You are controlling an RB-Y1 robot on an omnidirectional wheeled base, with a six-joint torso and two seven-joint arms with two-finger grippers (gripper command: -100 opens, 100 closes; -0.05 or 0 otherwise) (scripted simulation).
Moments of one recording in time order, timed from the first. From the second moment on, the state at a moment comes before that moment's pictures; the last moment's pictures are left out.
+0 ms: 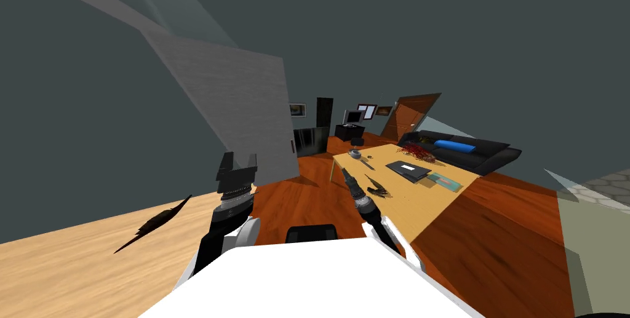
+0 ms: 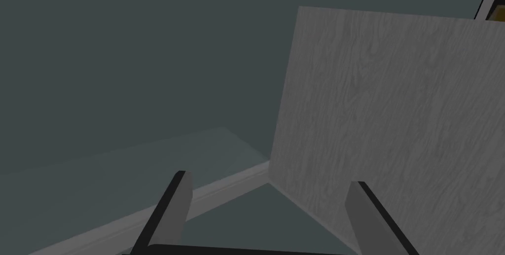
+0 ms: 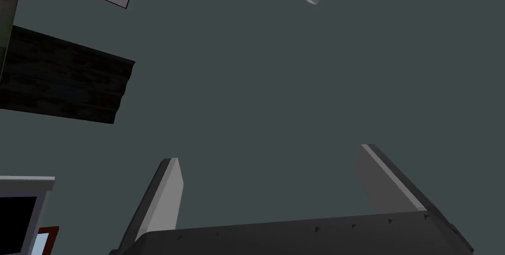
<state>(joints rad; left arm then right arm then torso) 0.55 -0.05 -0.02 -2.29 -0.02 -0.64 0.04 0.45 -0.27 0.05 -1.87 0.35 -0.78 -0.06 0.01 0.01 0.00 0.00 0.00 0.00</state>
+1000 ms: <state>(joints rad) 0.55 -0.05 -0.02 -2.29 -0.02 -0.64 0.04 0.48 -0.44 0.11 -1.59 0.61 -0.86 -0.03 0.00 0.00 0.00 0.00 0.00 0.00</state>
